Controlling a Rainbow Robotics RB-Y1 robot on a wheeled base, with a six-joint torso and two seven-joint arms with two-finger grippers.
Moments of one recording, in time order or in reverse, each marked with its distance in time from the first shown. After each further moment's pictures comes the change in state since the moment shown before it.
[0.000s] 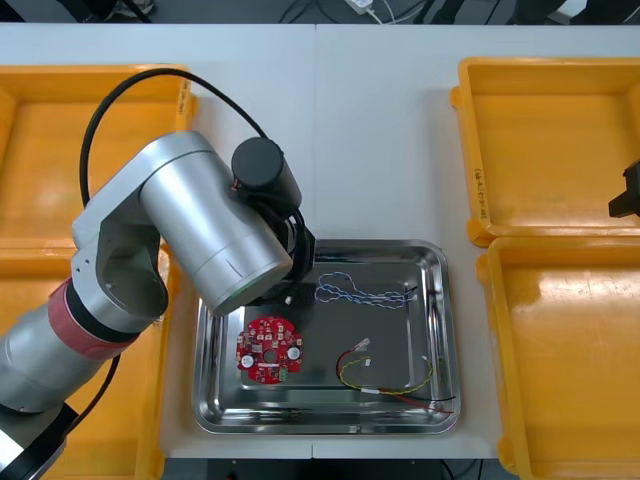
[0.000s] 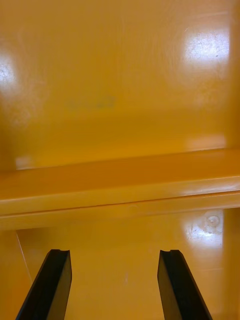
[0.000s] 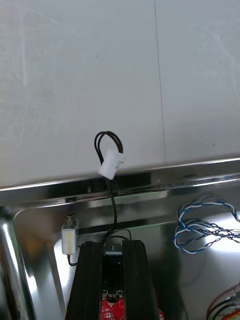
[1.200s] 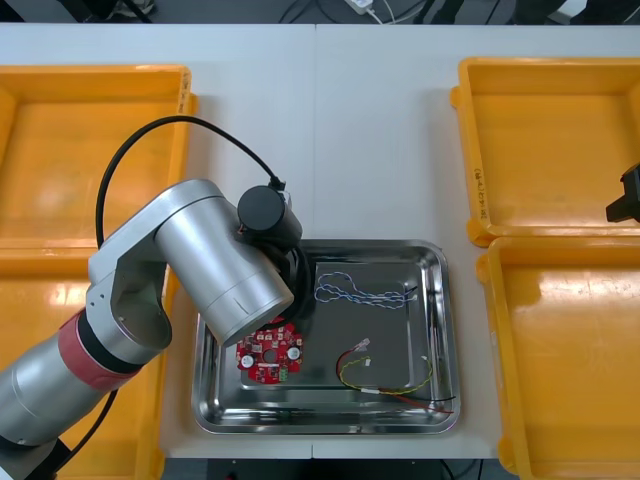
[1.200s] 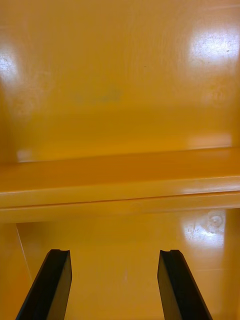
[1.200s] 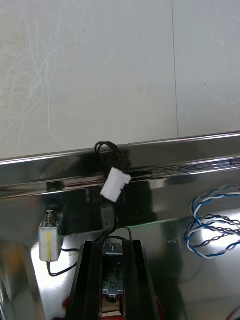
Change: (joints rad) right arm 0.010 0.000 0.000 0.001 -0.017 -0.003 0.028; left arm 0.090 -0.001 -0.048 0.036 -0.055 -0.109 0.000
